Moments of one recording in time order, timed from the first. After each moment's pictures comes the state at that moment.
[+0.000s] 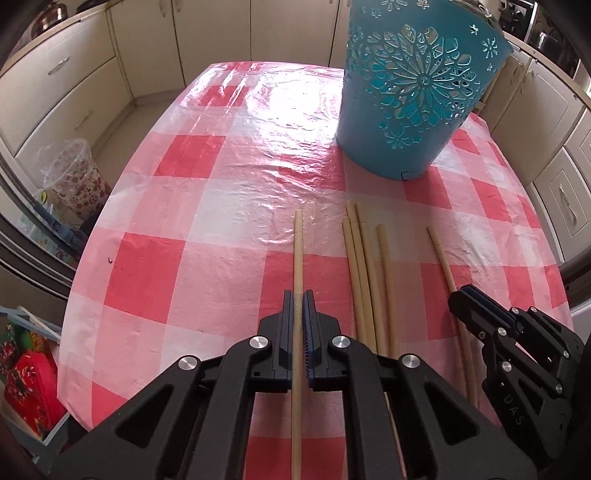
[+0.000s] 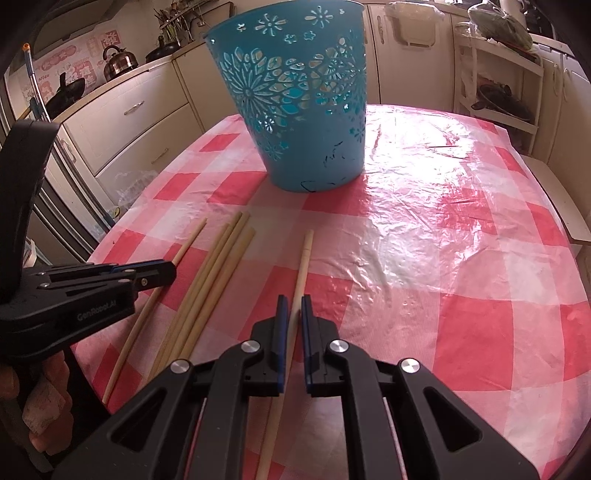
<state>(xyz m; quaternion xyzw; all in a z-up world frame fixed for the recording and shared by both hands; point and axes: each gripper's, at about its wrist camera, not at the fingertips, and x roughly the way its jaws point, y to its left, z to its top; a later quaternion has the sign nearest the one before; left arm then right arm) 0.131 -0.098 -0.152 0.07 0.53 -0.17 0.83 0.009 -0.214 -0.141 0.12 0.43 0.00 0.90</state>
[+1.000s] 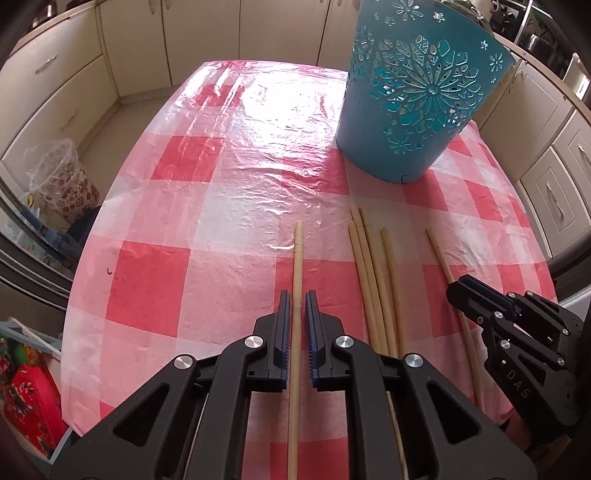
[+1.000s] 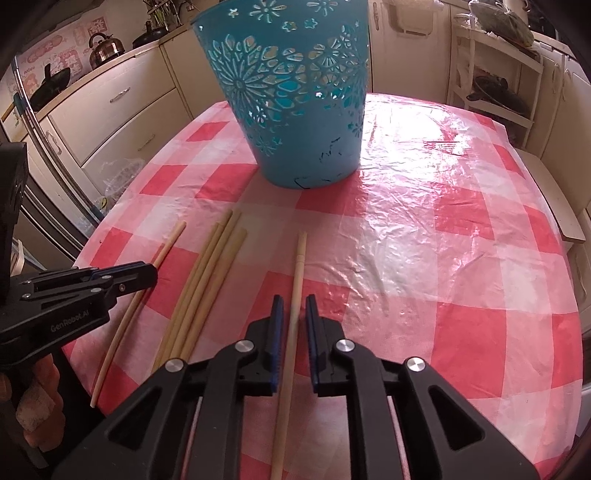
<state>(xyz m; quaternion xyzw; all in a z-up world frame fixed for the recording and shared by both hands) 0.144 -0.087 -0.152 0.06 0.53 -0.20 0.82 0.024 -0.211 -0.137 0.10 0.47 -0.02 0.88</state>
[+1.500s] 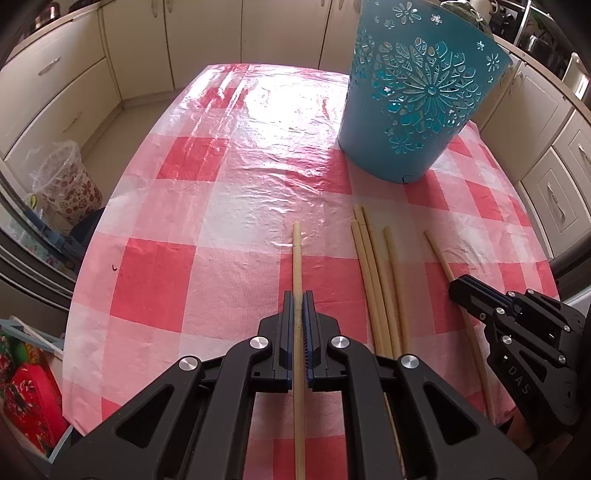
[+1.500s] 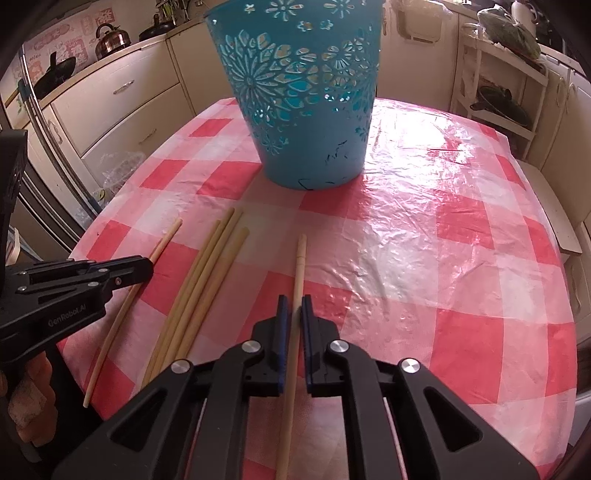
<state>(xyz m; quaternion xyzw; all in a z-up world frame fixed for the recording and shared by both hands) 0.138 -0.081 -0.152 0.06 0.52 -0.20 0.83 0.024 -0.208 -0.137 0.08 0.46 -0.02 0.88</state>
